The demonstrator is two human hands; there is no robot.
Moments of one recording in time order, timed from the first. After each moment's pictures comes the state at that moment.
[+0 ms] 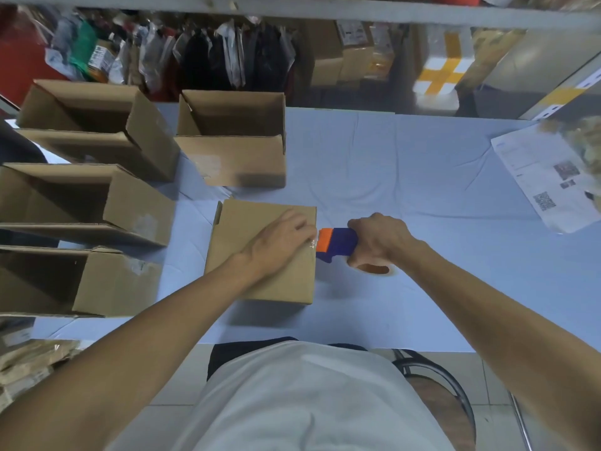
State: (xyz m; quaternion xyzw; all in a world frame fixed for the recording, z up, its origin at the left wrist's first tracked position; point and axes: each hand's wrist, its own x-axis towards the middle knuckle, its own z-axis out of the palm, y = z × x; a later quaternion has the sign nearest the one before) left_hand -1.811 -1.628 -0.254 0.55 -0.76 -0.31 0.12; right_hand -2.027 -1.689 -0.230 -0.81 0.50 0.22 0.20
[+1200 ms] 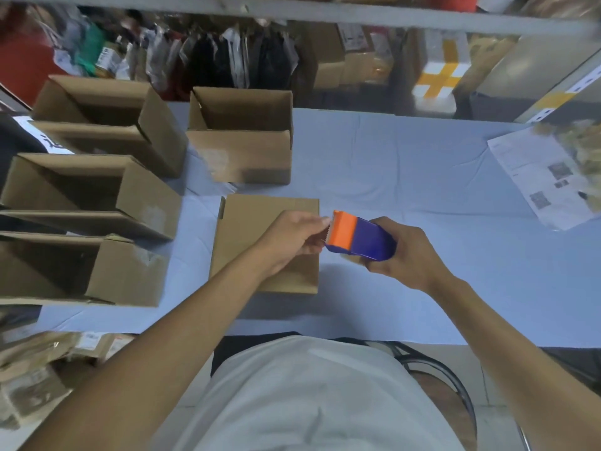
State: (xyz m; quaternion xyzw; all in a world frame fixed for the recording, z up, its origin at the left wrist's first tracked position) left_hand -1.828 -1.607 -0.212 0.55 -0.34 -0.69 0.34; right_hand -2.066 -1.630 -0.208 -0.75 0.52 -0.12 0.39
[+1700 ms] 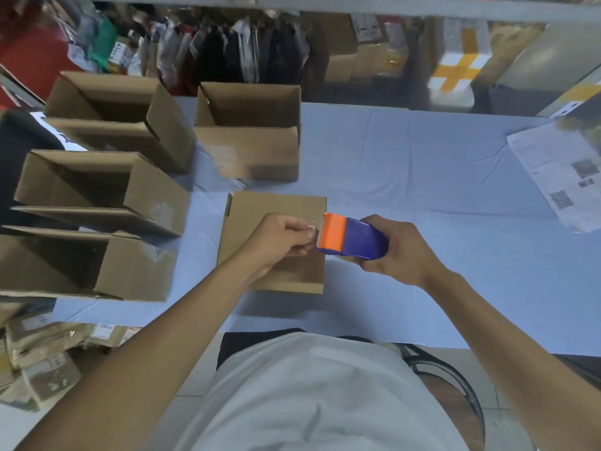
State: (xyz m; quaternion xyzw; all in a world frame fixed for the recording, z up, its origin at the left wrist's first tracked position) left_hand -1.807 -1.598 -0.215 0.62 -0.30 -0.64 0.33; right_hand -2.049 -1.641 -0.220 -0.78 0.46 -0.11 0.40
